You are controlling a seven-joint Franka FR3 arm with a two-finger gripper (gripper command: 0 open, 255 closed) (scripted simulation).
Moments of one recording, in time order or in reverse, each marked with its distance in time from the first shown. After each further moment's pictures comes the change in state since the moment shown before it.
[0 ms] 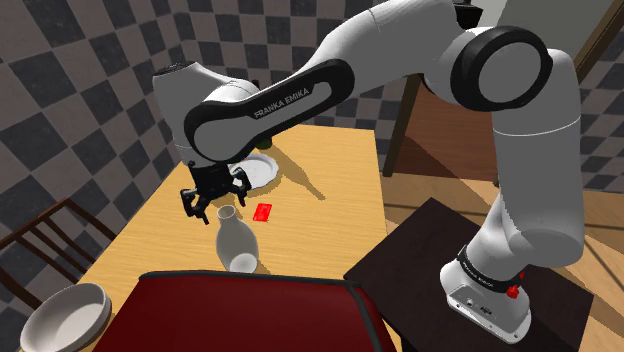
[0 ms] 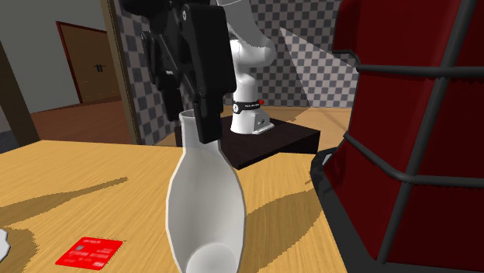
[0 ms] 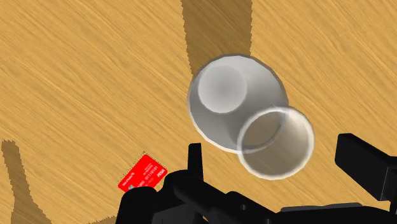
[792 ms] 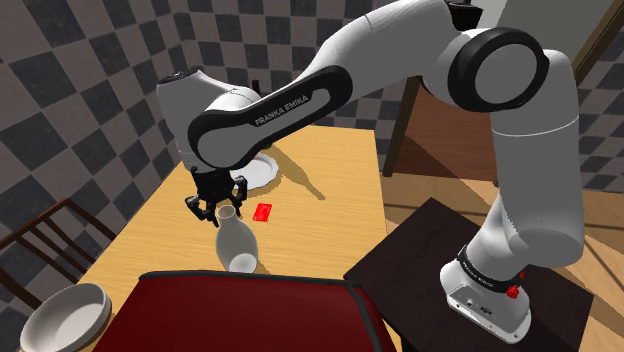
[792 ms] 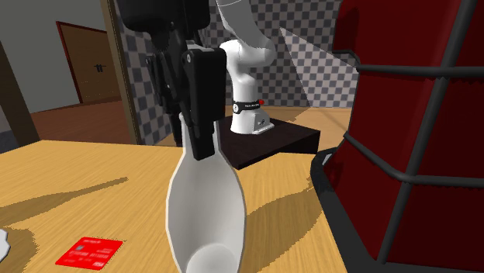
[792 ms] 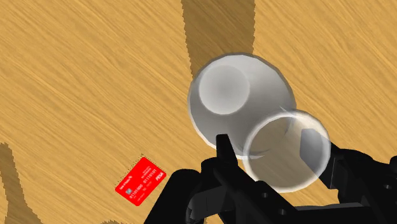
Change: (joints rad) arm -0.001 0.010 -0.003 -0.022 -0.006 0.034 0.001
